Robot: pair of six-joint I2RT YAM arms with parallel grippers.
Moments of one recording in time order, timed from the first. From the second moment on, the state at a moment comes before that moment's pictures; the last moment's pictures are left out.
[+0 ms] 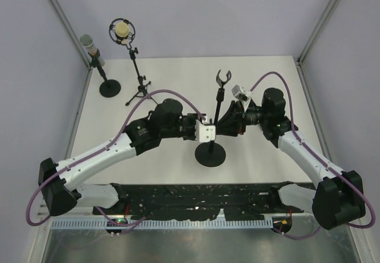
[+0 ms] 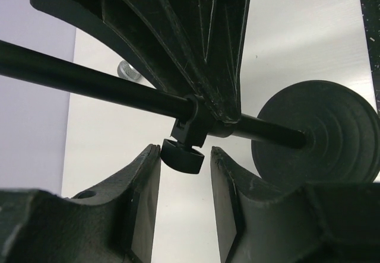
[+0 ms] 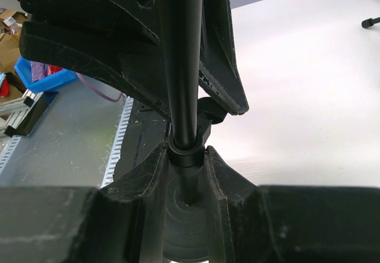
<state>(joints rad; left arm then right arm) -0.95 1.25 1.12 -0.29 0.30 0.76 0.29 1.15 0.76 0.25 -1.34 0.16</state>
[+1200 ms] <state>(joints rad) -0.85 1.38 1.23 -0.48 0.82 0.51 0.31 1.04 0.77 -0.23 -1.39 -0.32</state>
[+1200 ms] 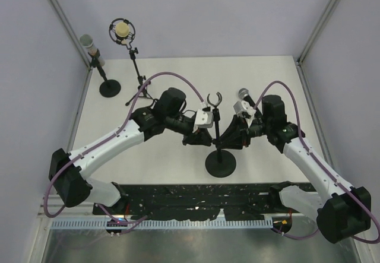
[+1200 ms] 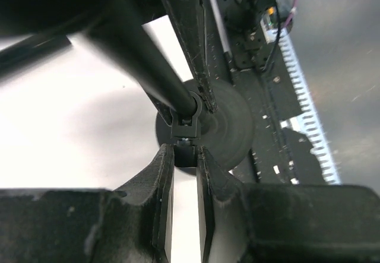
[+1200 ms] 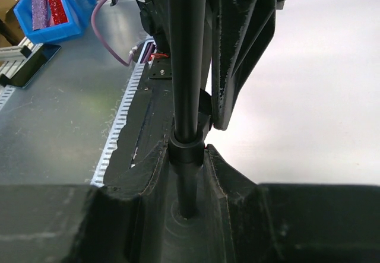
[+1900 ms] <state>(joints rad) -0.70 1.46 1.03 0.25 1.16 -0.39 0.30 0.99 0.75 -0.07 -1.36 -0.26</state>
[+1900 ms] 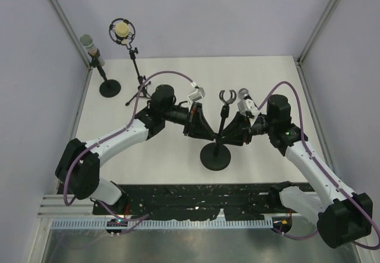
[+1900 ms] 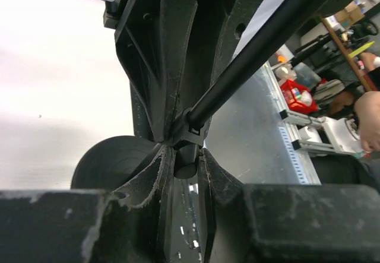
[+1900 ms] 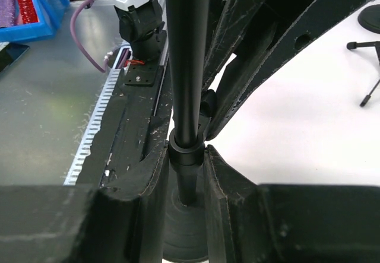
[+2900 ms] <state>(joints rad) -0.65 1.08 0.98 0.03 0.75 0.35 0.25 1.07 0.69 0.45 -1.28 0.28</state>
